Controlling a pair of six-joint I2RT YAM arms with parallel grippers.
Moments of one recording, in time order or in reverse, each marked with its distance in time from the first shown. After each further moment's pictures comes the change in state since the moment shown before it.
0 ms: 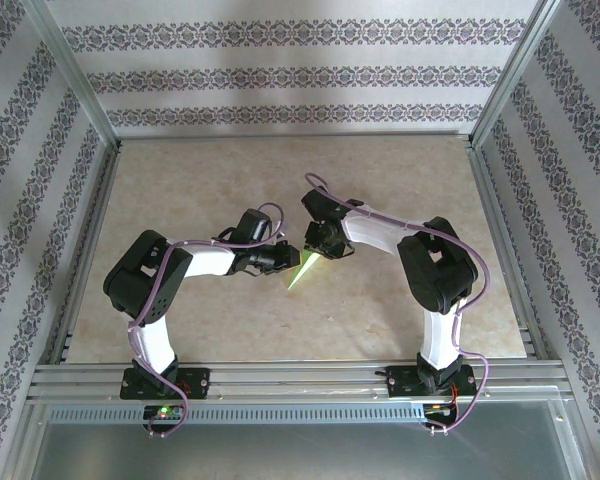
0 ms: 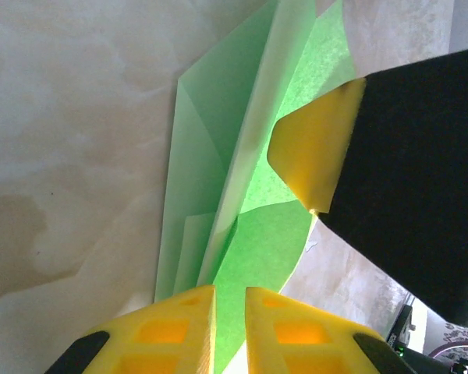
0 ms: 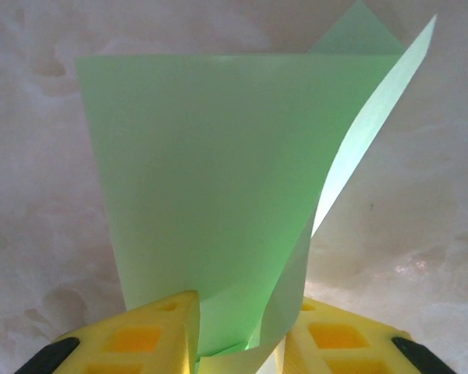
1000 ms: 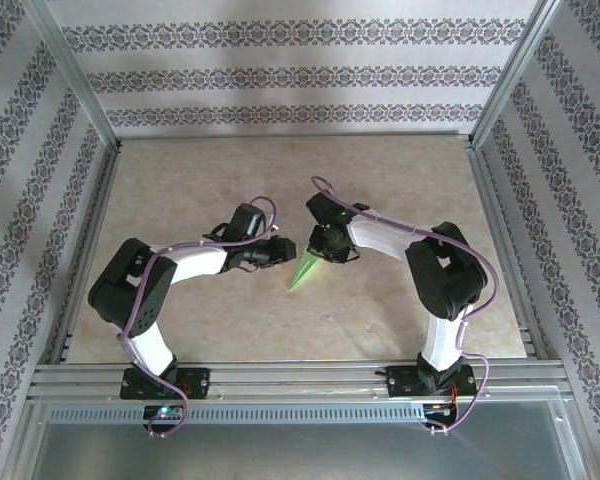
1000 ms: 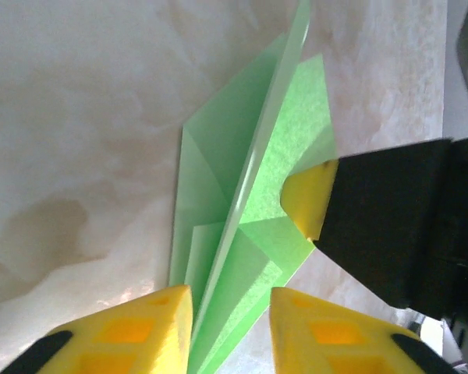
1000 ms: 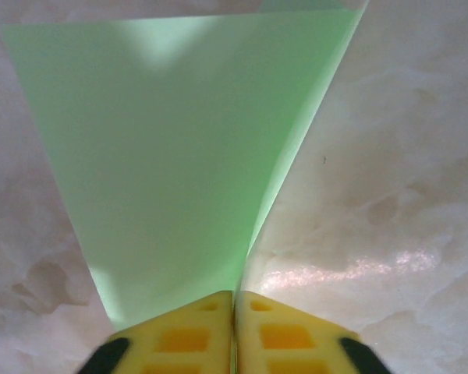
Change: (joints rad) left arm 0.034 -0.123 0.000 -0.105 -0.084 0.037; right arm 0.000 -0.066 -0.069 0.005 -0.008 0.030
